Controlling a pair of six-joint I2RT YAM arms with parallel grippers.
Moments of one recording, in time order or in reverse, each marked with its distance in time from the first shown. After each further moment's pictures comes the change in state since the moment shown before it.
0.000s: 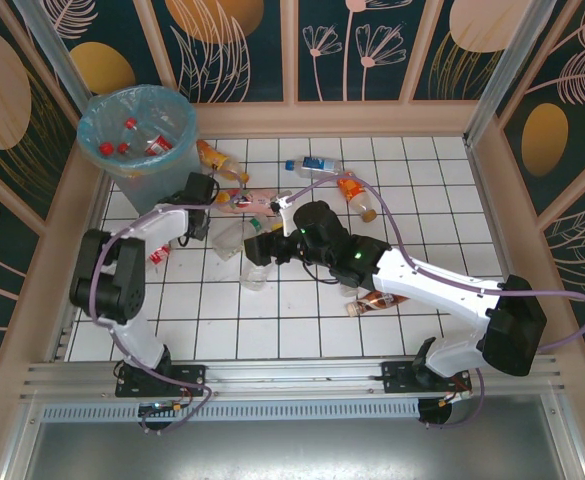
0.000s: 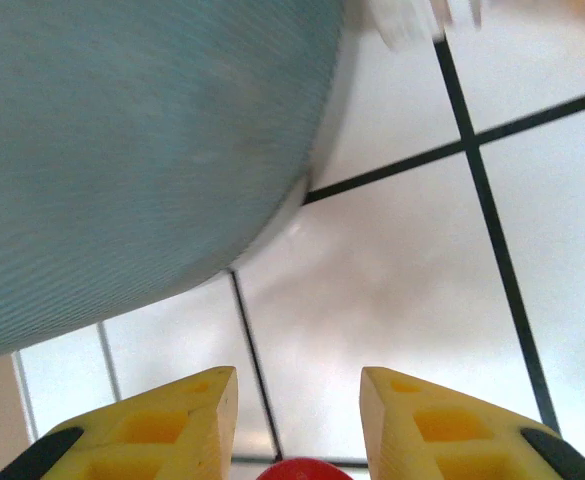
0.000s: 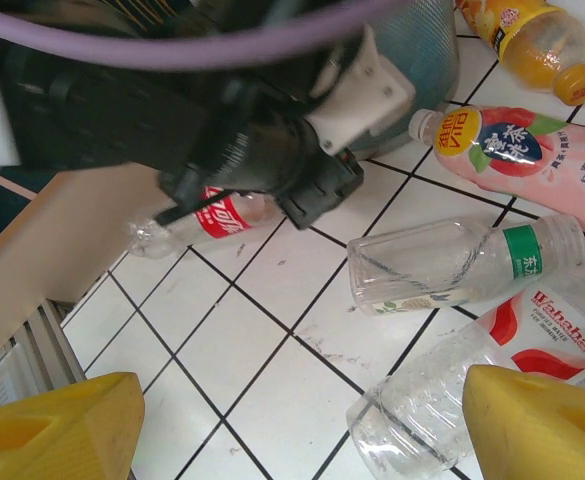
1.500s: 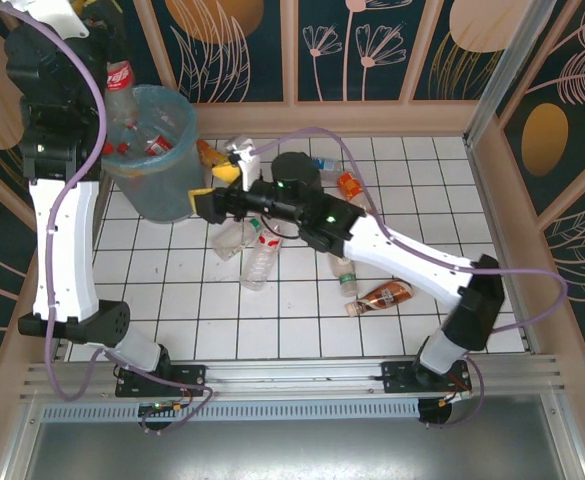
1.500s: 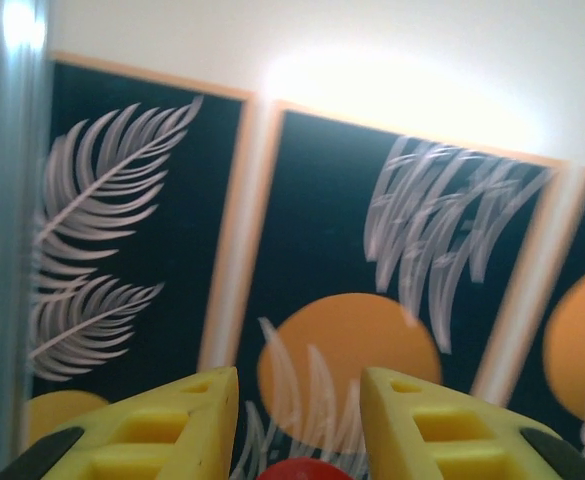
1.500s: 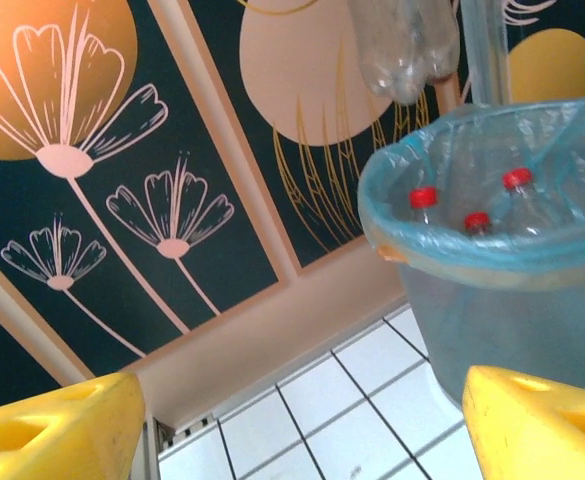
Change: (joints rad) left arm 0.166 -0.117 1.171 0.047 0.265 -0.415; right arm -0.001 0.278 0.508 0.159 -0.193 -0.169
